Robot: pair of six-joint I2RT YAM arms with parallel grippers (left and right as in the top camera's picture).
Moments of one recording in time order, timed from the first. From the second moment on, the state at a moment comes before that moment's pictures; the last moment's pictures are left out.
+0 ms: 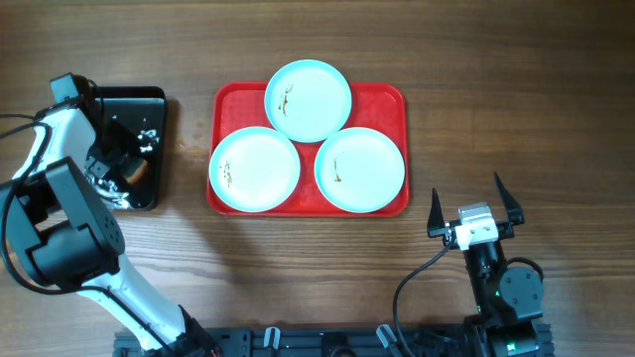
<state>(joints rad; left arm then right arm) 0.40 2.03 1.38 -0.76 -0.06 -0.49 0.19 0.01 0.01 0.01 0.05 -0.44</state>
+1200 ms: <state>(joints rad) 0.40 1.79 1.31 -0.71 -0.03 -0.45 0.19 0.01 0.01 0.01 0.05 -0.44</state>
